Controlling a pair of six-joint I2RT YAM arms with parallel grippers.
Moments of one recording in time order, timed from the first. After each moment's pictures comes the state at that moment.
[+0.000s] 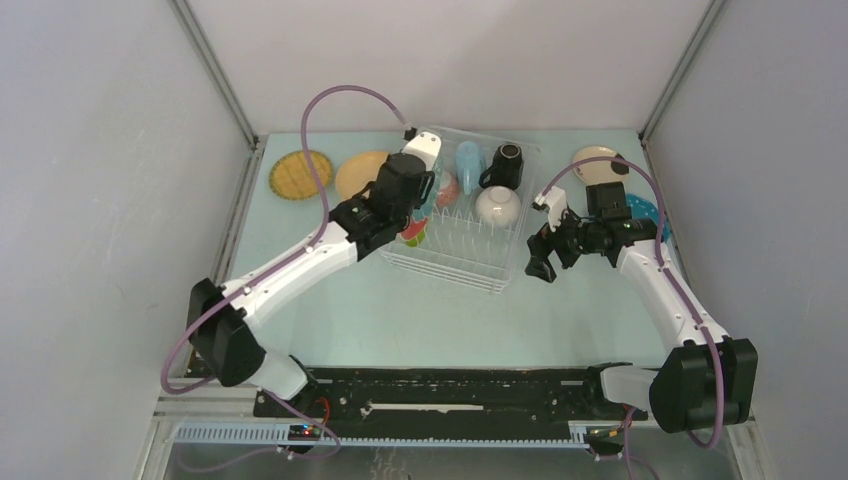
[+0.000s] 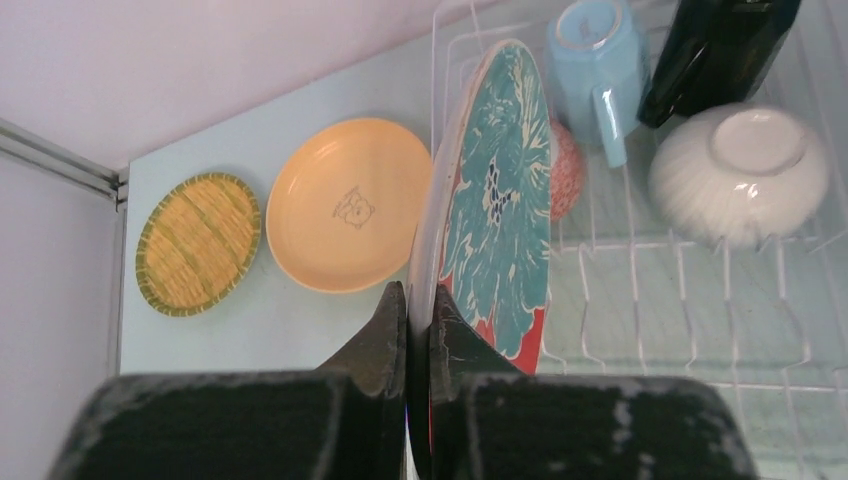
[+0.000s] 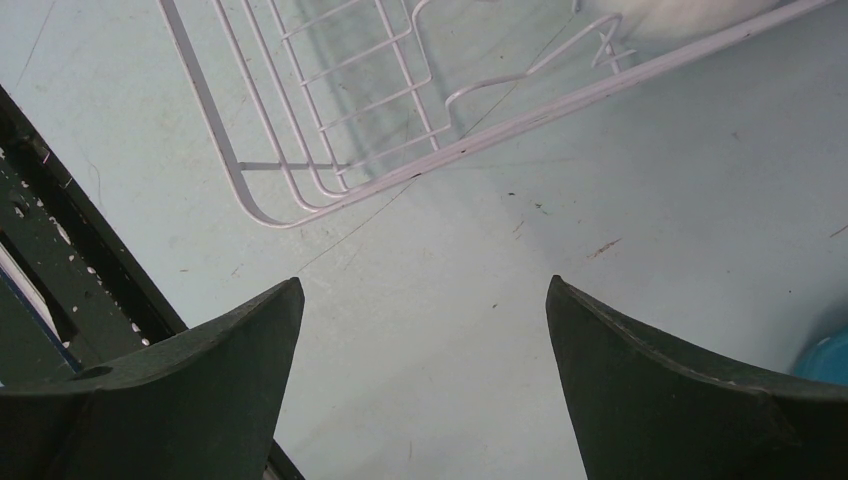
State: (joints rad) left arm -0.77 1.50 1.35 -0.28 -0.61 0.05; right arm 0.12 1.23 0.99 -0.74 -0.60 -0.56
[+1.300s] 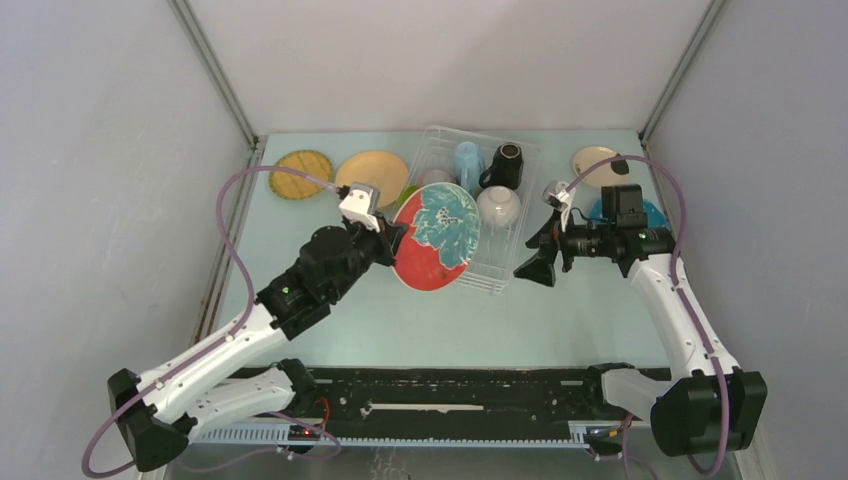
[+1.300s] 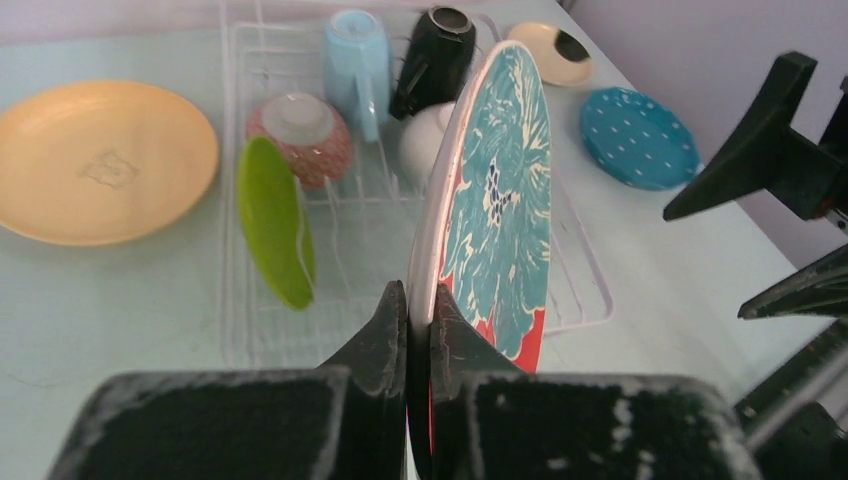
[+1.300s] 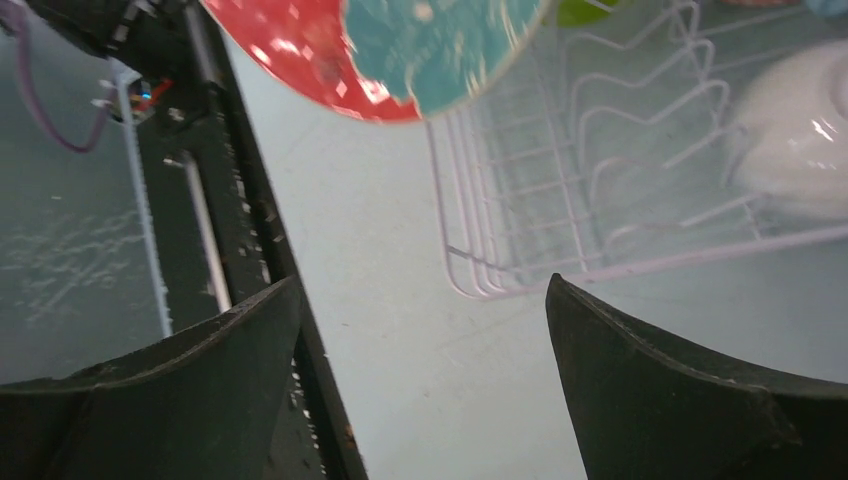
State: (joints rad) left arm -0.83 0.89 0.85 -0.10 -0.31 -0.29; right arm 0.08 1.12 0.99 -0.74 -1.00 -0.50
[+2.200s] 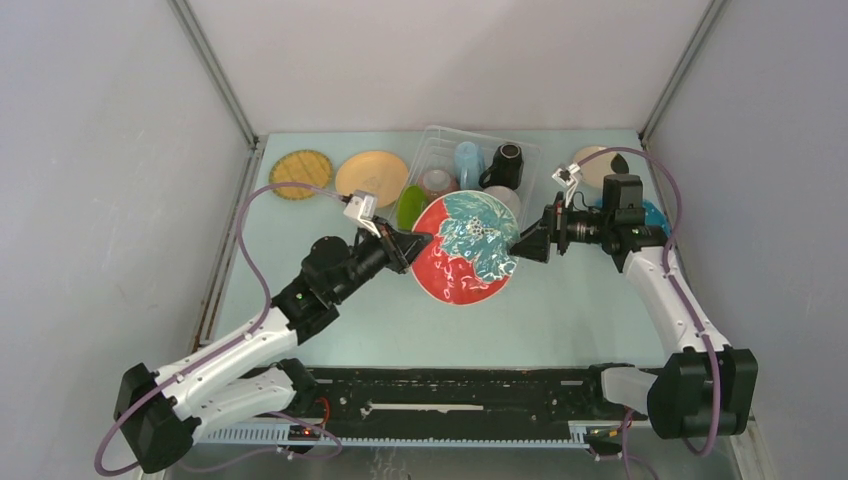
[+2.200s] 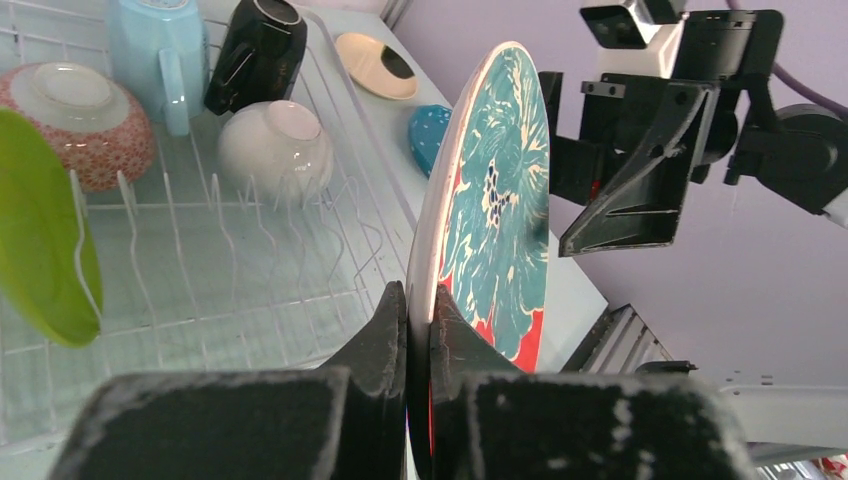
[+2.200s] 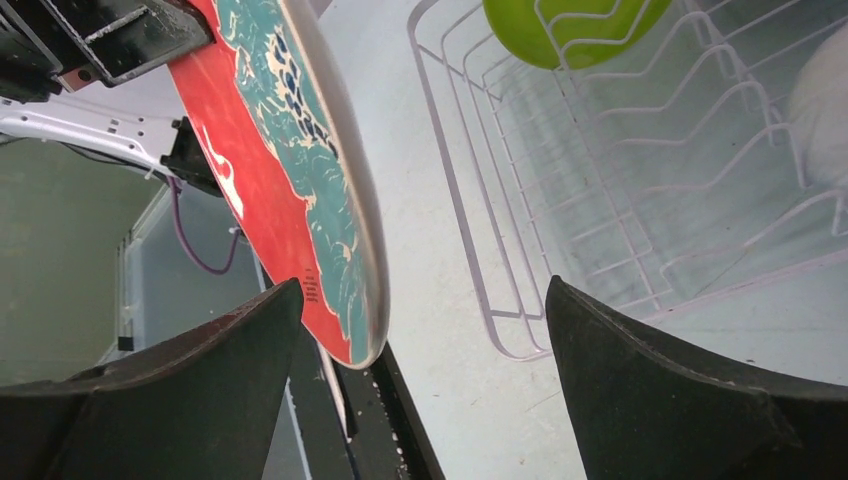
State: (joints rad) left arm -0.78 0.91 0.65 0.26 0.00 -0.58; right arm 0.04 1.19 0.94 -0.43 -1.12 0.01
